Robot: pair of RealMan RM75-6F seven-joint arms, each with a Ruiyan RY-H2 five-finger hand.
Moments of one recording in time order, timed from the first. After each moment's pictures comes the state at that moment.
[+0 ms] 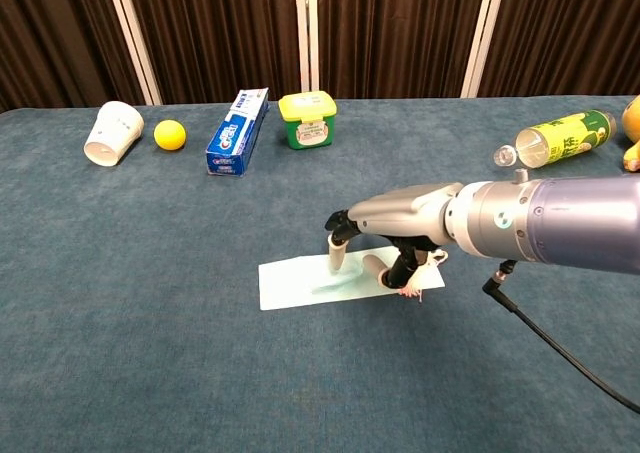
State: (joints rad) left arm -0.24 -1.06 -0.07 -1.87 1.20 1.41 0.33; right arm 1.04 -1.58 0.08 -1.56 -0.77 0.74 -0.53
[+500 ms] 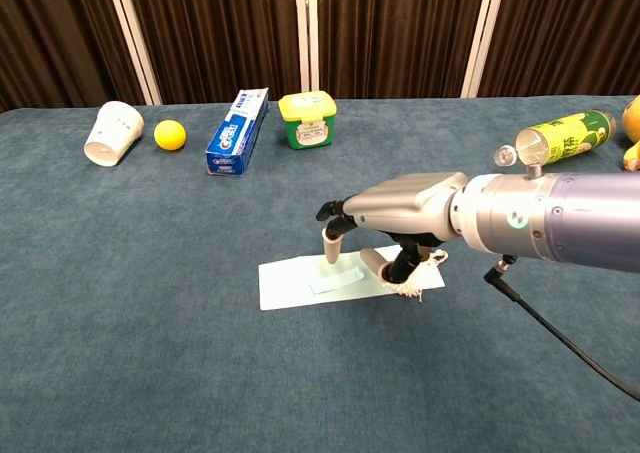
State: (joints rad) left arm -0.24 -1.07 -0.08 -1.86 1.21 1.40 0.34; right arm 1.03 -1.55 0.05 -1.60 -0.88 0.79 -0.53
